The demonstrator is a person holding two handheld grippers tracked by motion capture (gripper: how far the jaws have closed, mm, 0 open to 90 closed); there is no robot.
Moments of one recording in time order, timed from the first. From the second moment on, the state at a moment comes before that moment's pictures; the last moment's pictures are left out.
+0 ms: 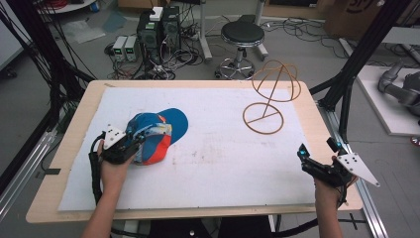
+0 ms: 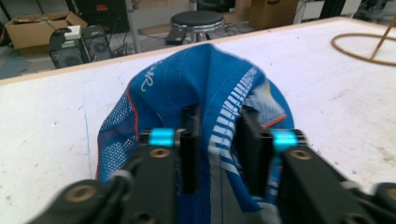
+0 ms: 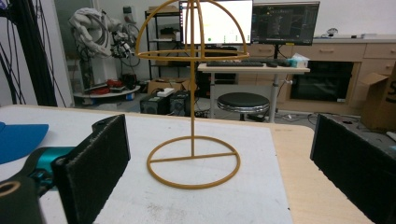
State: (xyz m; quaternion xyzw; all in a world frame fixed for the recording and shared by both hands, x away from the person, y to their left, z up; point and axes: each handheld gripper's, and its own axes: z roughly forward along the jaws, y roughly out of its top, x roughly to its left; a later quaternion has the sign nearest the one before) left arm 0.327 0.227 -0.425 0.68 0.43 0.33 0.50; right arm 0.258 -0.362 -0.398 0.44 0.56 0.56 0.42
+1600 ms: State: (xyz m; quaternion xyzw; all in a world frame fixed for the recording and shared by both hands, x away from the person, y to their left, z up) left arm 0.327 0.199 -0.357 0.60 0.40 0.34 0.60; right arm 0.263 -0.358 -0.399 0.44 0.56 0.56 0.42
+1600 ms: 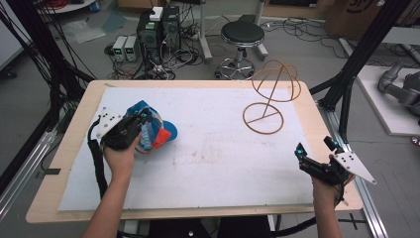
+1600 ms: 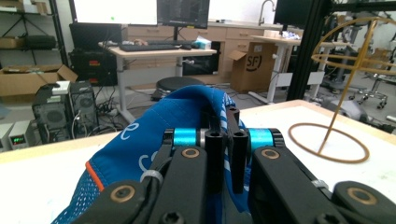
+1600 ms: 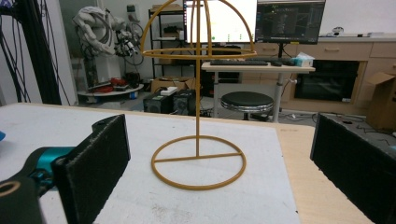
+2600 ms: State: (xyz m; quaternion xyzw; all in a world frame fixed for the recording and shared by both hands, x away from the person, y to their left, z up) left arm 0.351 0.135 -0.294 0.58 0.38 0.33 0.64; right arm 0.263 -0.358 -0.399 0.44 0.56 0.56 0.42
